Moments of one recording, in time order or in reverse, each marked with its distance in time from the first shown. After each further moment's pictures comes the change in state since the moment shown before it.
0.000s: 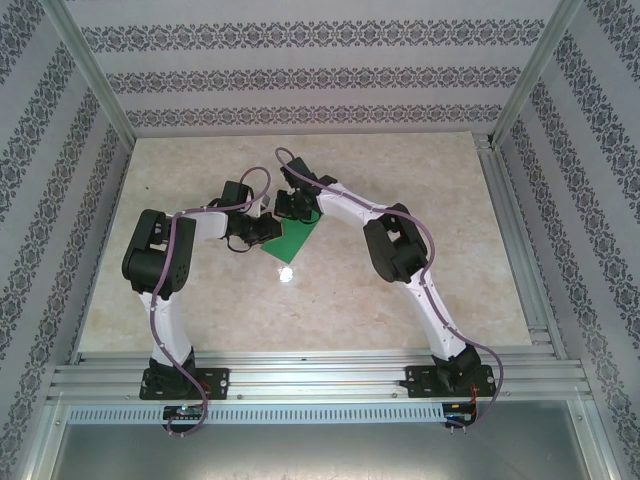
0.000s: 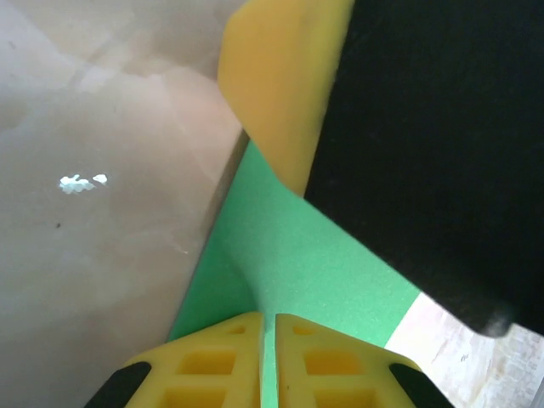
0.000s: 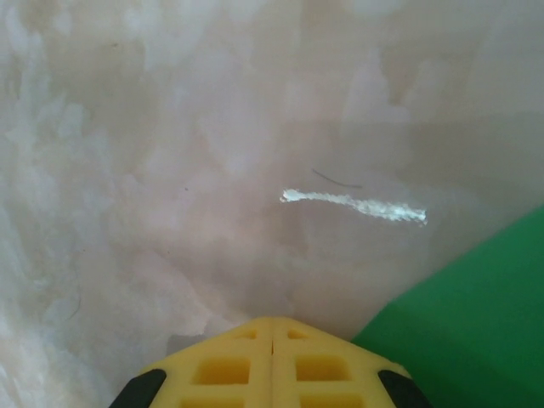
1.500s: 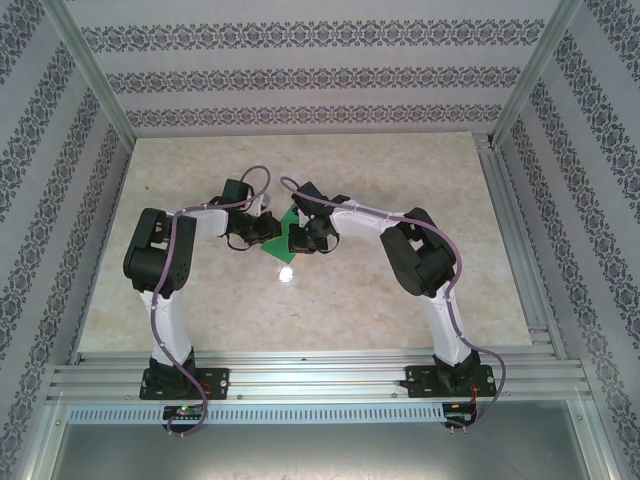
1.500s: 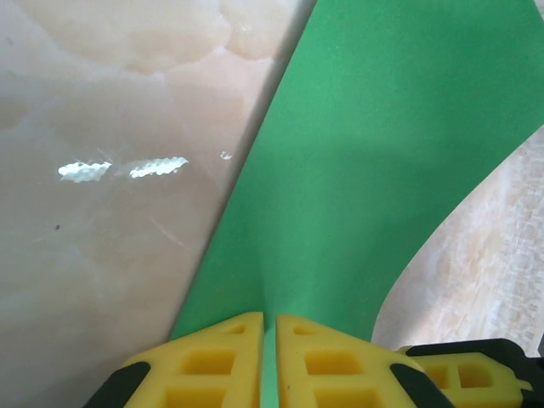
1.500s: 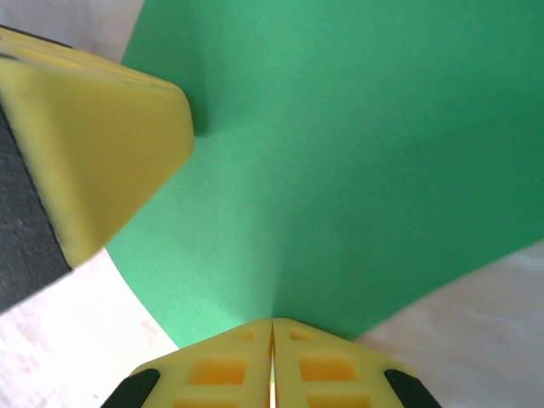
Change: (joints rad) left arm 0.002 0.012 0.029 -0.043 0.011 -0.001; right arm 0.033 -0.322 -0.516 -0.023 -0.131 -0.095
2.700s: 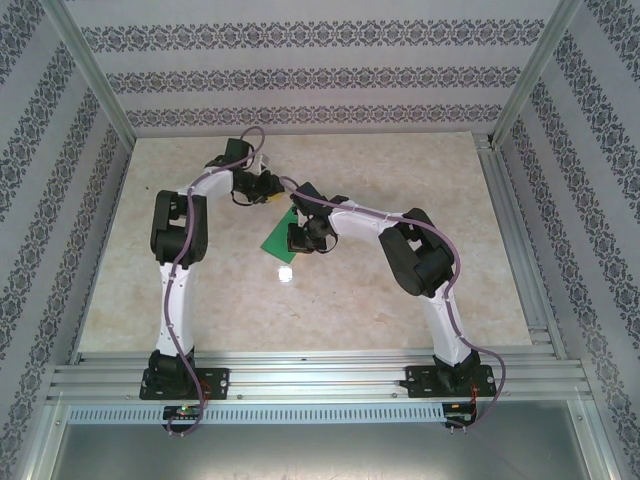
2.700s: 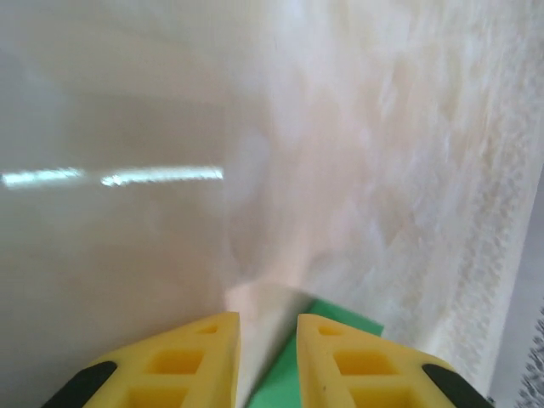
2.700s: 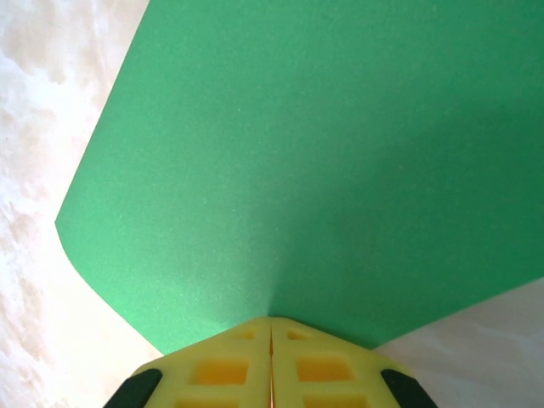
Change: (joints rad) left arm 0.088 0.372 0.699 -0.286 0.018 -0.037; right arm 0.021 0.020 0.011 0.009 0.023 0.025
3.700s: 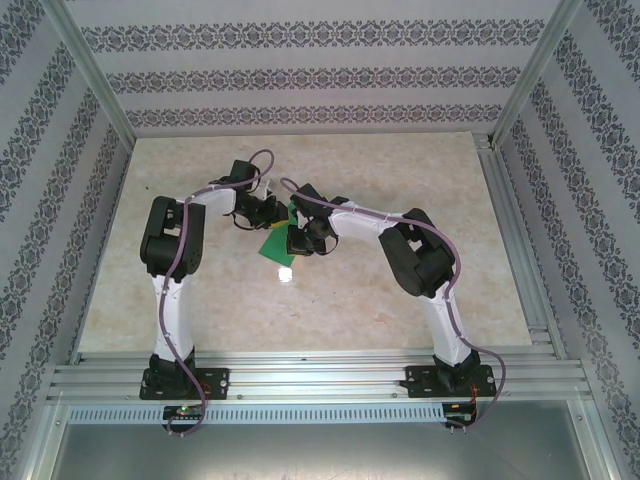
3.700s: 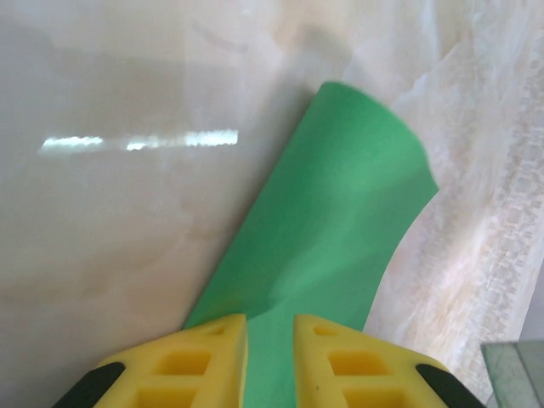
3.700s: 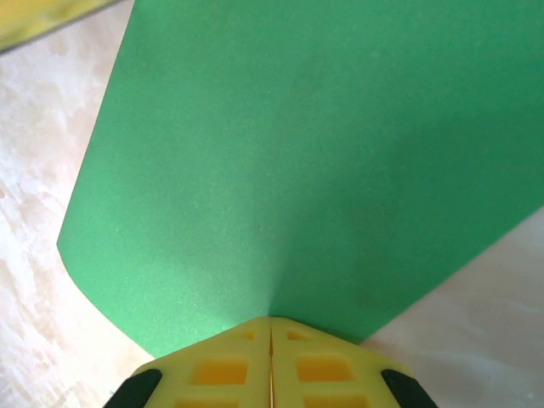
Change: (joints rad) left arm -0.076 -0.178 -0.340 0.046 0.017 0.034; right arm 0.000 -0.005 -0.014 0.002 -0.035 0.018
